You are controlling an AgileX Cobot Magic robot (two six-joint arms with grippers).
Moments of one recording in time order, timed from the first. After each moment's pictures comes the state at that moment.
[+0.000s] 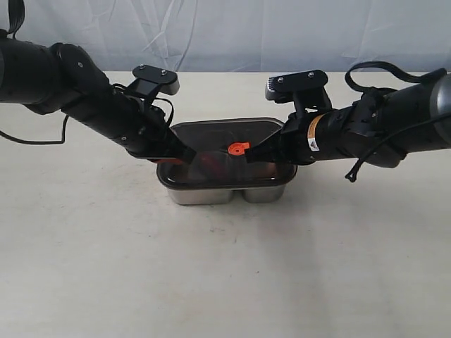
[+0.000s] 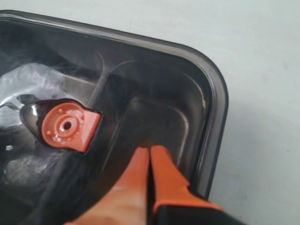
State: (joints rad) left arm -0.42 1.87 -1.13 -0.68 0.51 0.71; right arm 0.63 1.81 -0.88 -0.58 -0.01 0.67
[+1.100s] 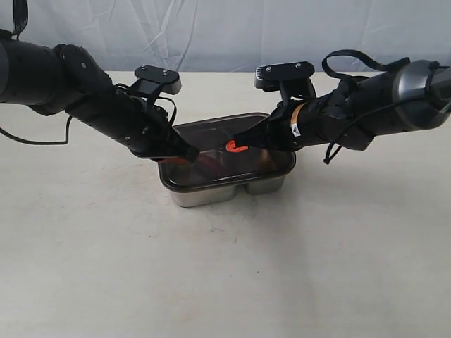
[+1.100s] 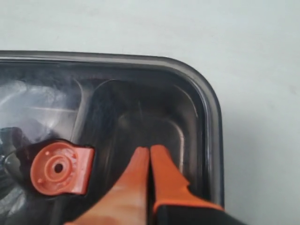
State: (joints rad) left arm -0.42 1.89 -1.13 -0.70 0.52 0.71; right arm 0.63 1.93 -1.02 -0.54 0.04 0.67
